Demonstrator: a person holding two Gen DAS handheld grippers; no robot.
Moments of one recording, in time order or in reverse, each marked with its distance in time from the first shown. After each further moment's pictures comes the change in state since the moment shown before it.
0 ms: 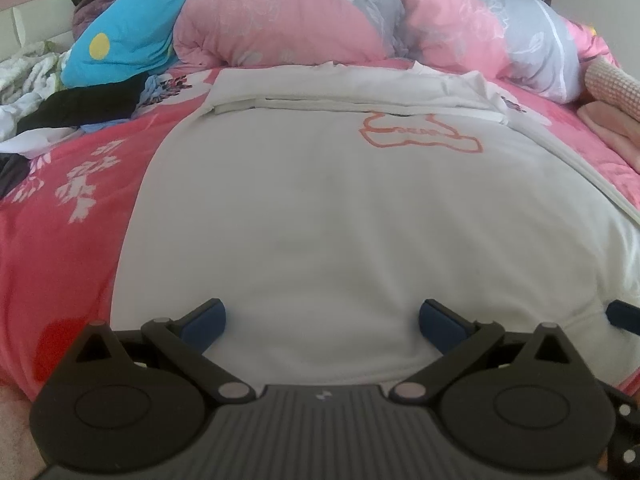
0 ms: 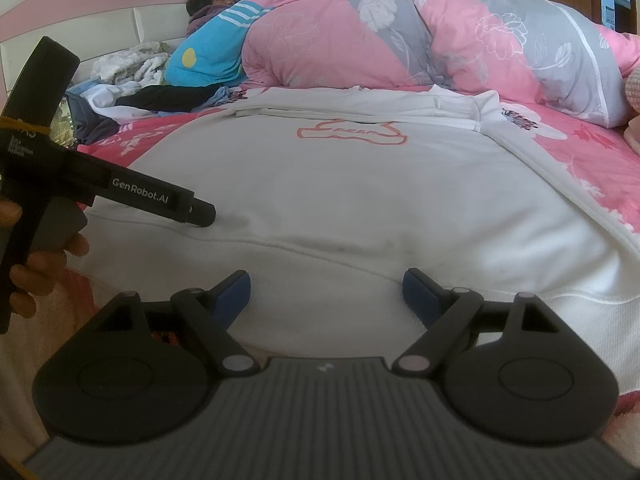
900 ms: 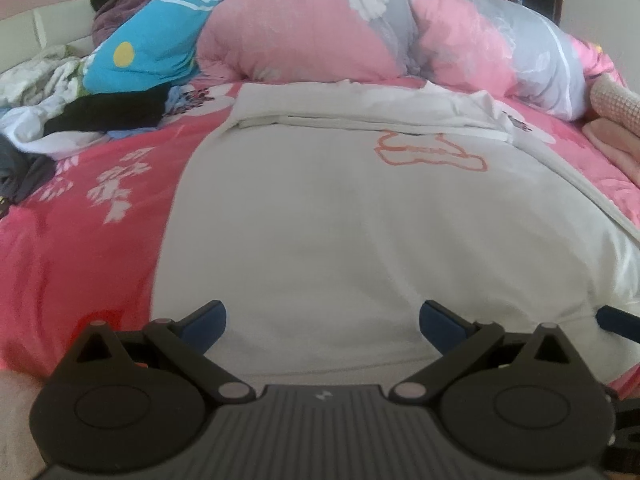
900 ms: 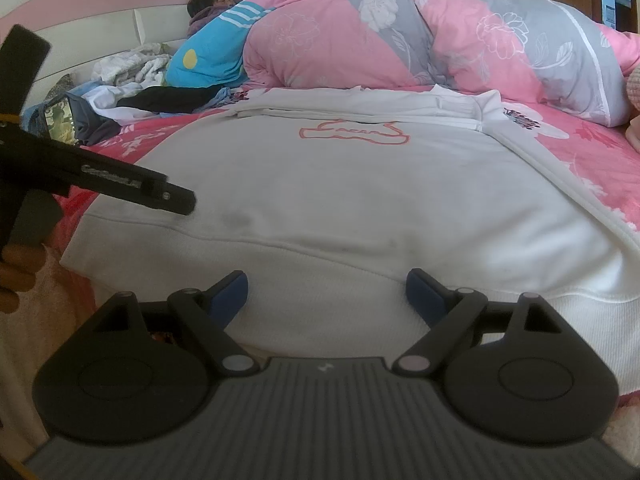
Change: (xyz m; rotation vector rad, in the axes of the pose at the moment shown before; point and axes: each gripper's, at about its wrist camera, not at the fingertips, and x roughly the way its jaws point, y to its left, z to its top) left arm -0.030 0.015 -0.008 -0.040 -0.043 0.031; right arm 0.001 0.001 -0.001 0.004 -0.003 0.005
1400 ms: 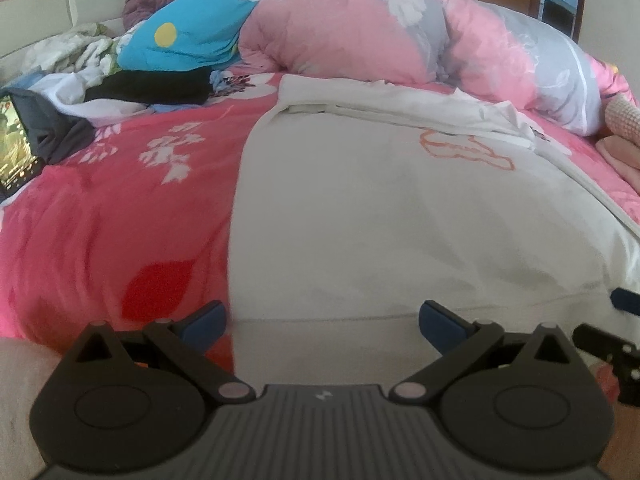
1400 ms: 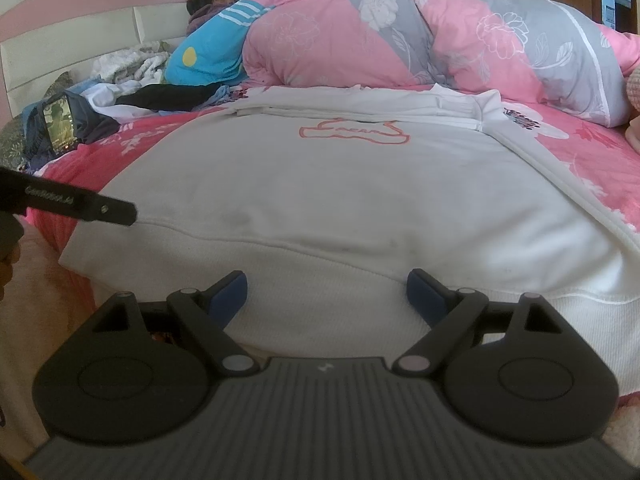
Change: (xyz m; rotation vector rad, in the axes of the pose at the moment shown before) left arm -0.021 0.043 -0.030 -0.054 -0.009 0.000; right arm 0.001 0.000 0.002 -0.010 0.011 -0.003
